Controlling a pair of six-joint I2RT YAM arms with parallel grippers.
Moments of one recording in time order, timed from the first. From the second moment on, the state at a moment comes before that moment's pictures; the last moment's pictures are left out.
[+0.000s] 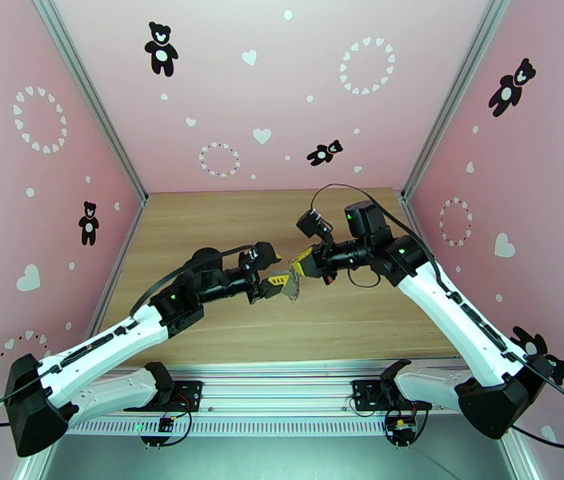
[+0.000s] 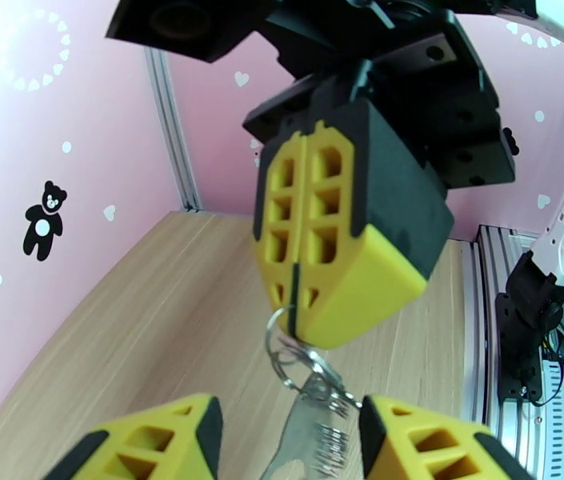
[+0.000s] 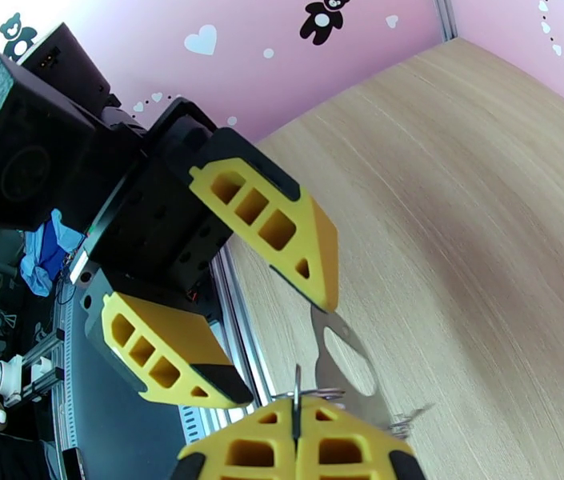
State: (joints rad) left arm -0.82 1.08 0.83 0.10 0.36 0.17; right arm 0.52 1.23 1.32 -0.81 -0.81 -0.12
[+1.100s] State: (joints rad) left arm -0.89 1.12 0.71 0.39 0.15 0.15; right arm 0.52 1.23 1.32 -0.72 -0.70 0.06
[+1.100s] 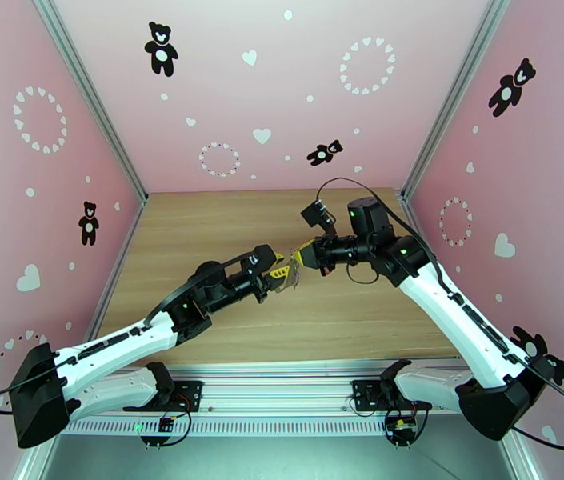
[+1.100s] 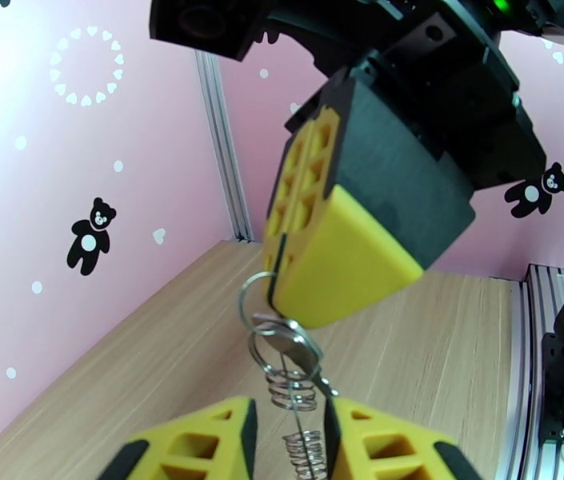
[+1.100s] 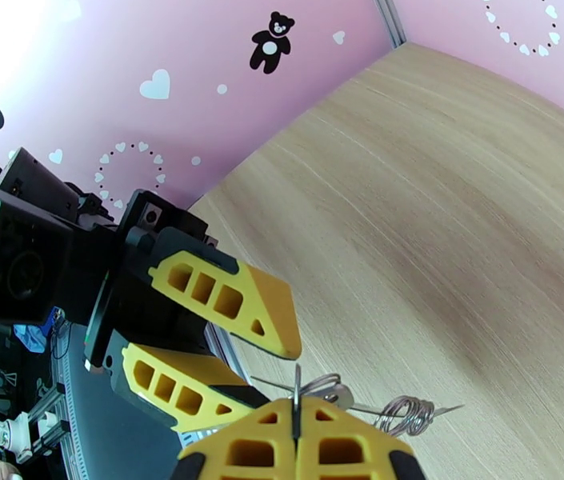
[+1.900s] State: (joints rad) left arm -0.89 1.18 0.73 0.43 0.10 0.17; right arm 0.52 1.22 1.32 -0.71 -0.68 0.09
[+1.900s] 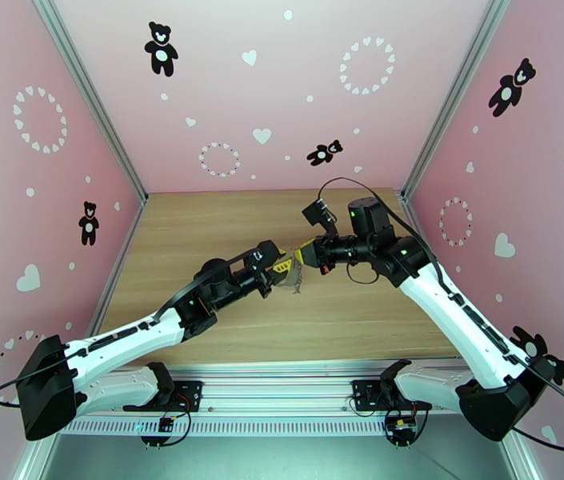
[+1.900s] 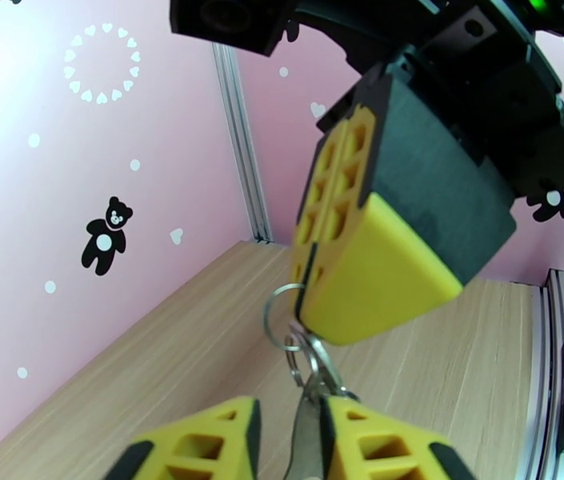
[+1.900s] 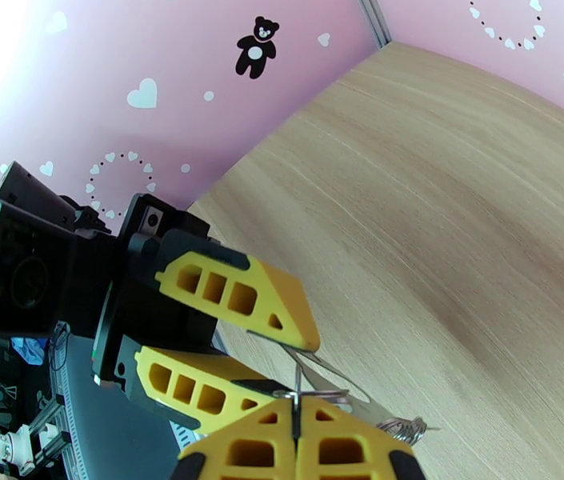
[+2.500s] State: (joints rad) left arm -0.89 1.19 0.81 0.34 0.12 0.17; right arm 0.52 1.21 1.31 -0.70 -0.64 0.08
